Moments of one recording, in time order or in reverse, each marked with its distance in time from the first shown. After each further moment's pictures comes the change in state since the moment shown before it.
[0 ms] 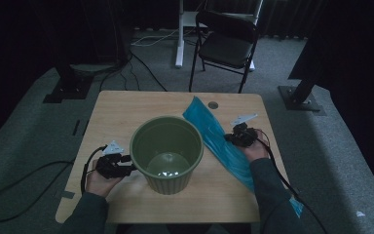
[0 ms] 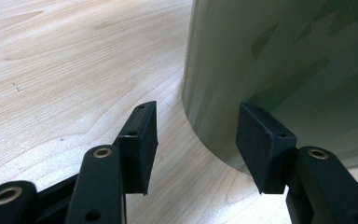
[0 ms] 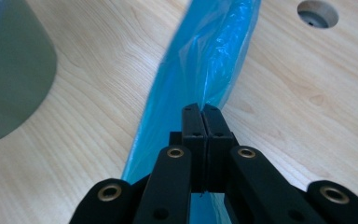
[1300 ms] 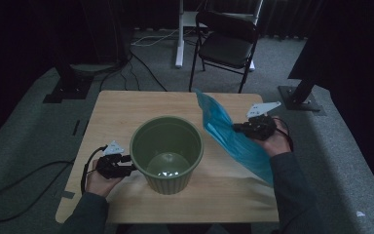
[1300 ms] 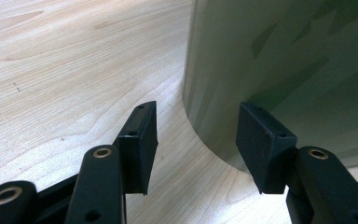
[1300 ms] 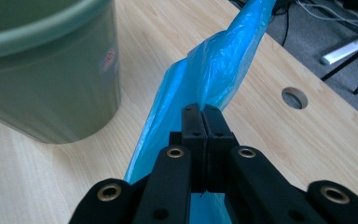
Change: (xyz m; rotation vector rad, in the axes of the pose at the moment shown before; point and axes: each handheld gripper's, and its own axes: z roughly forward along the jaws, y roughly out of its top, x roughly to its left) left arm -0.001 0.000 0.000 0.004 0.005 0.004; right arm 0.014 0.036 -0.102 -0.140 0.072 -0.184
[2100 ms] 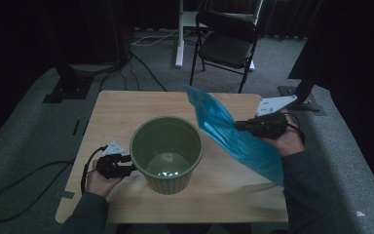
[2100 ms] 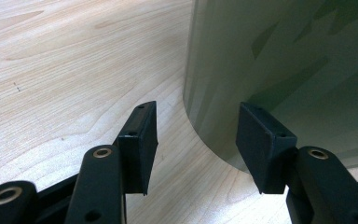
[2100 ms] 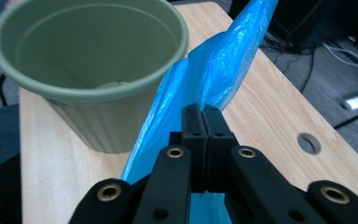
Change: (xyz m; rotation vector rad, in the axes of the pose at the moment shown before) left arm 0.000 0.000 0.000 0.002 0.001 0.001; right arm 0.021 0.033 -0.053 -0.093 0.116 -0.120
